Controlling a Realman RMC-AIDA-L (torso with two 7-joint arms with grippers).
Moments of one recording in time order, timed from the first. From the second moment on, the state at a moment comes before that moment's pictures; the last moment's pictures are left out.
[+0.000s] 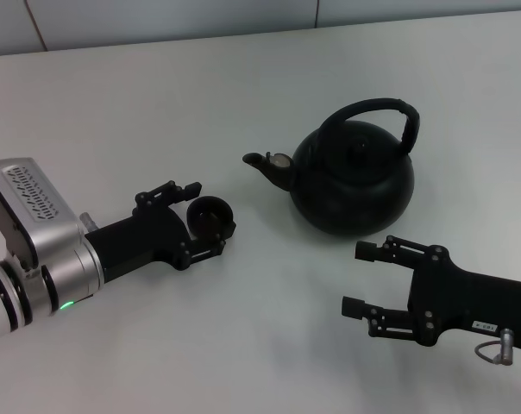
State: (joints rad) left arm -0.67 -2.08 0.49 -0.01 1.92 1.12 -0.55; right arm 0.34 2.08 -0.31 -0.31 -2.21 -1.73 0.78
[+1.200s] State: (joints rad) left arm -0.48 -2.07 0.49 0.14 1.92 1.45 -0.55; right arm 0.34 2.08 -0.30 -0.30 -2.21 -1.73 0.78
